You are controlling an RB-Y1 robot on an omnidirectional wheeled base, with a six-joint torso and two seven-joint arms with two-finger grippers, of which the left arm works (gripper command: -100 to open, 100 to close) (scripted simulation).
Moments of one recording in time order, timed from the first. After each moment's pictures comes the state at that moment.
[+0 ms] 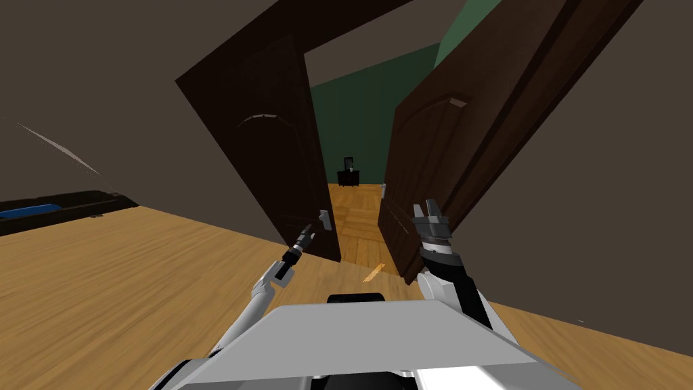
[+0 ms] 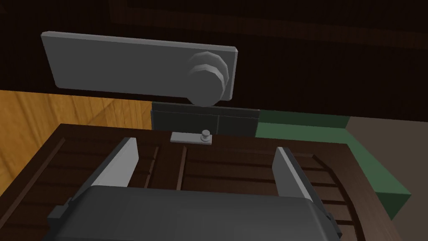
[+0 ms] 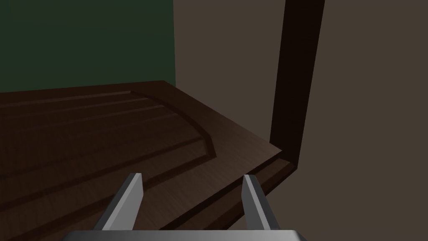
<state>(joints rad) -0.04 0.39 0.02 -1.10 -0.48 -0.59 -2.31</state>
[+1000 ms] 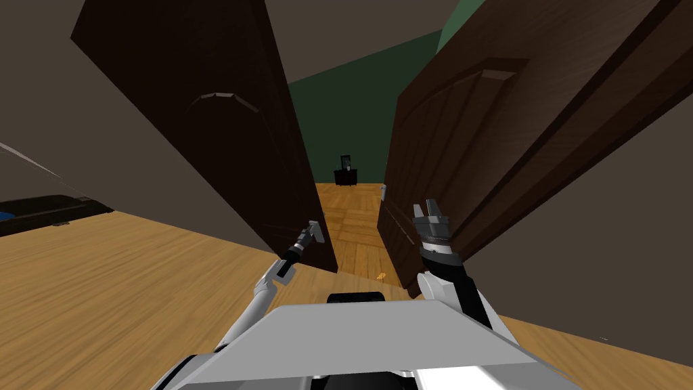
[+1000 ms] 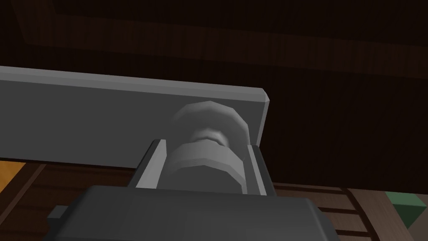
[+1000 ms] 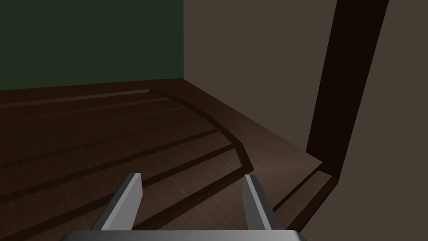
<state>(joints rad) -0.06 0.37 0.04 -1.09 -0.48 -0.57 -2.33</state>
